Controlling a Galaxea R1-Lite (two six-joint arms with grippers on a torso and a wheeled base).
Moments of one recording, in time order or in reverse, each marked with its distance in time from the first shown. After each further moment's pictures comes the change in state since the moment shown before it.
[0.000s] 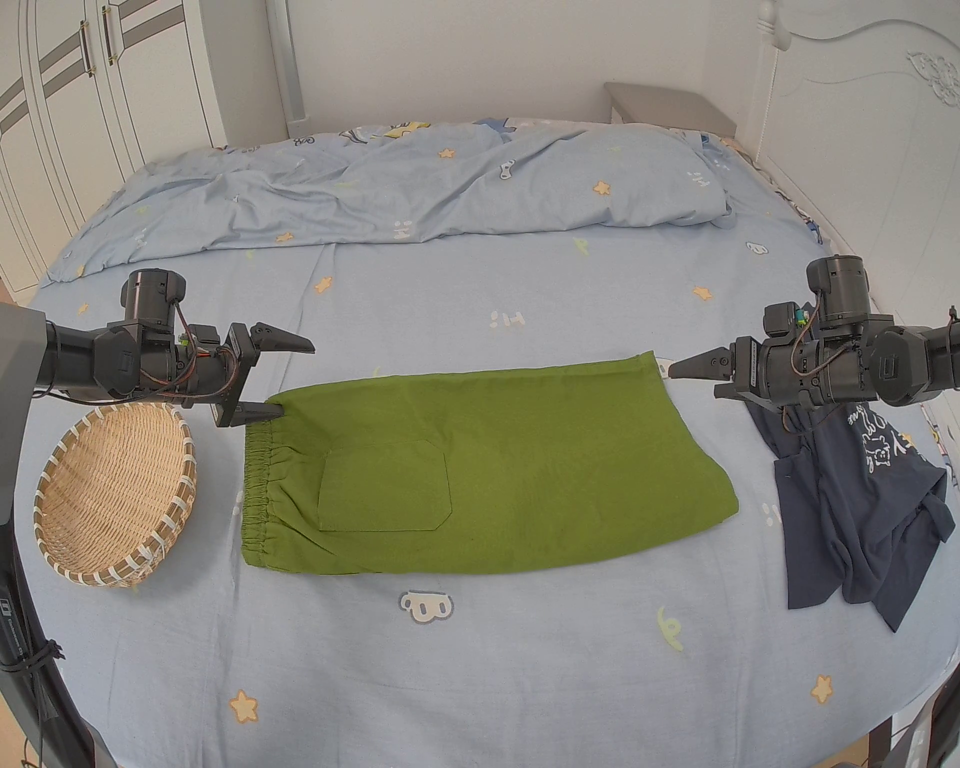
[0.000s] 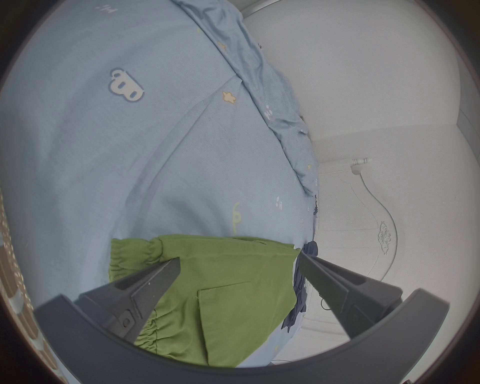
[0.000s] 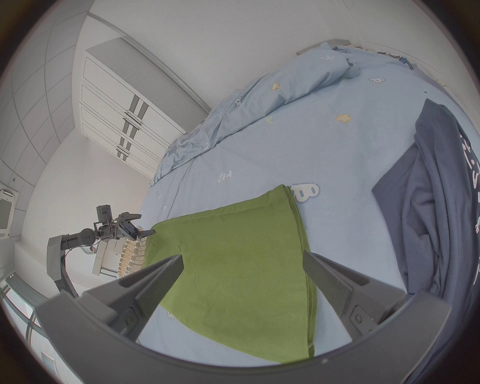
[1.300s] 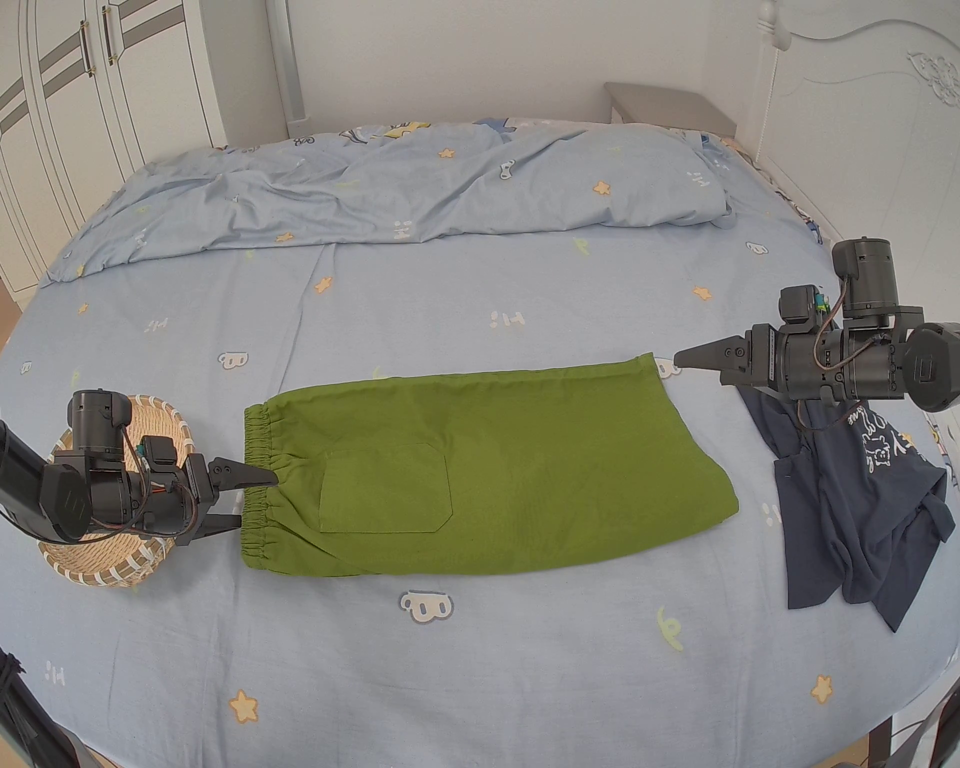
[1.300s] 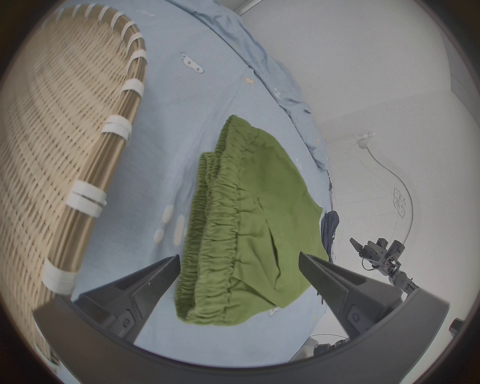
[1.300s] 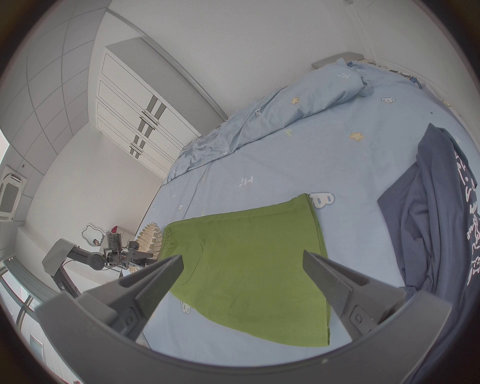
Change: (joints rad) left arm 0.079 -0.260 0.783 -0.409 0.007 0.232; right arm 0.044 -0.141 0.088 -0.016 -0.002 -0.013
